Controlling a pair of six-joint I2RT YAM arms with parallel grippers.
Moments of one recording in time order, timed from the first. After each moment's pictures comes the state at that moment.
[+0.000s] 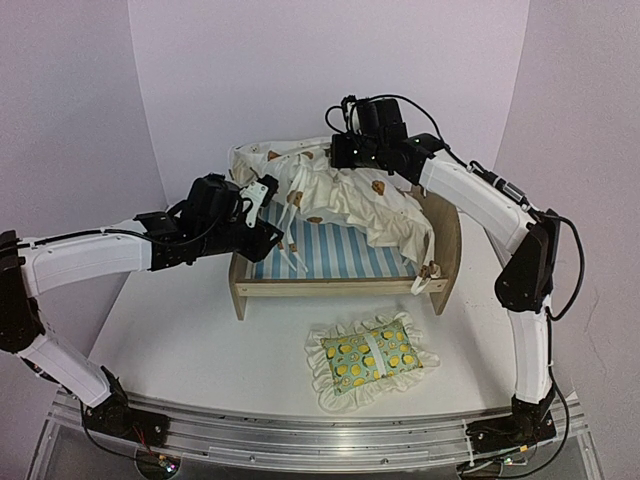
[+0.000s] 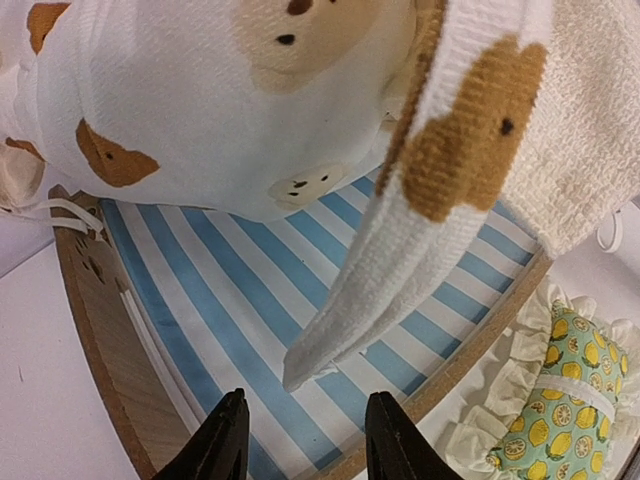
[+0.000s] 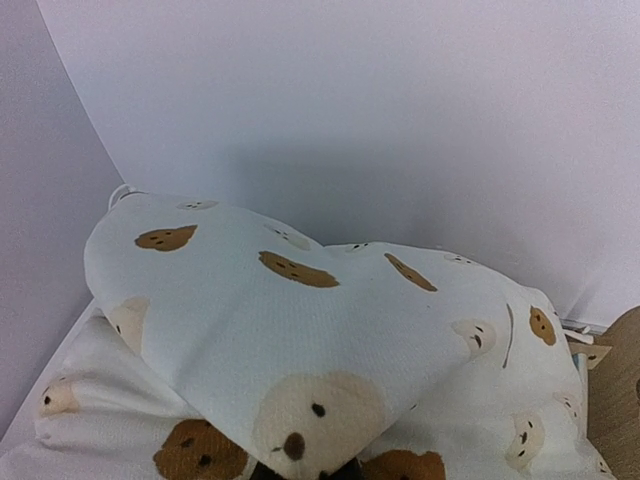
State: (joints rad) left arm -0.81 1.46 1.14 -0.16 -0.14 -0.04; right arm 0.70 2.15 2.29 -0.50 0.23 0.25
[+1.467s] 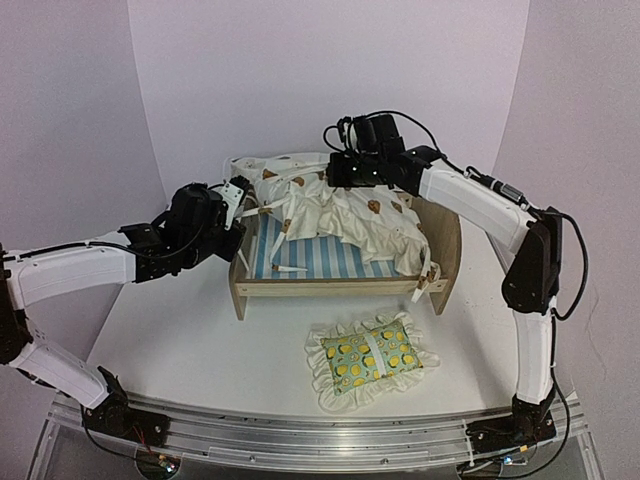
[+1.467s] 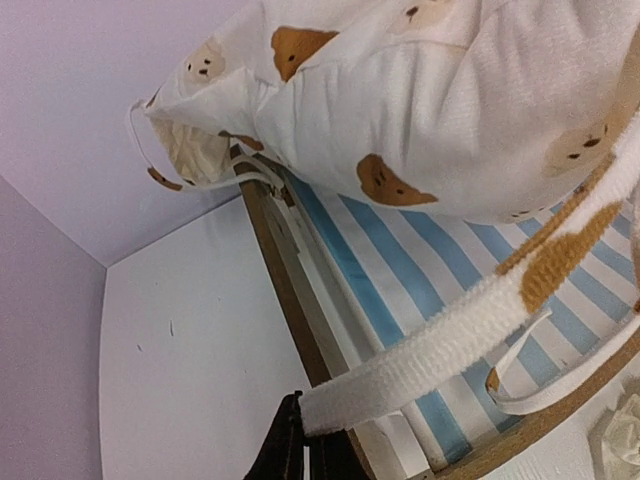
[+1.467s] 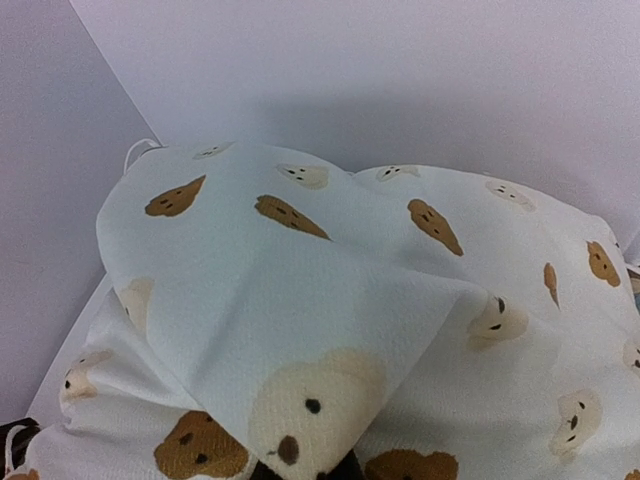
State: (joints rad) left arm -0.79 1.35 1.01 -0.12 -0.50 0.10; right arm 0.70 2.10 2.13 -0.49 0.11 0.34
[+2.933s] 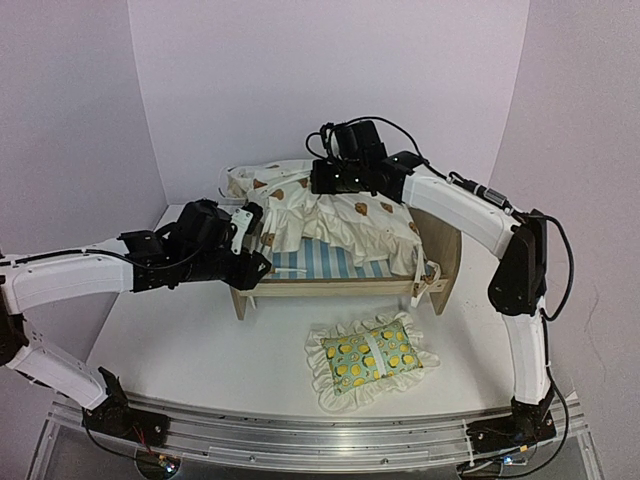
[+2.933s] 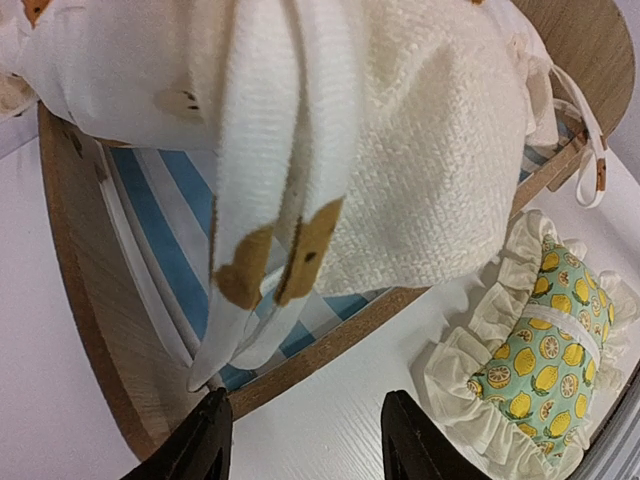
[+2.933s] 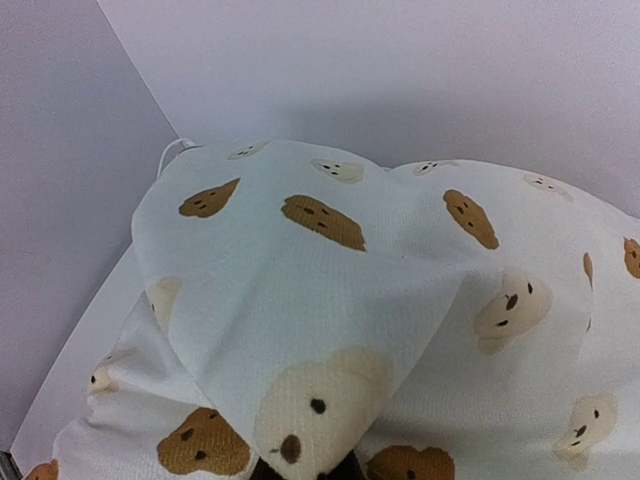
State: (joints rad) left arm -0.86 1.33 0.99 -0.29 -0.17 -0.22; right arm 0.75 2.18 2.21 -0.49 0.13 0.35
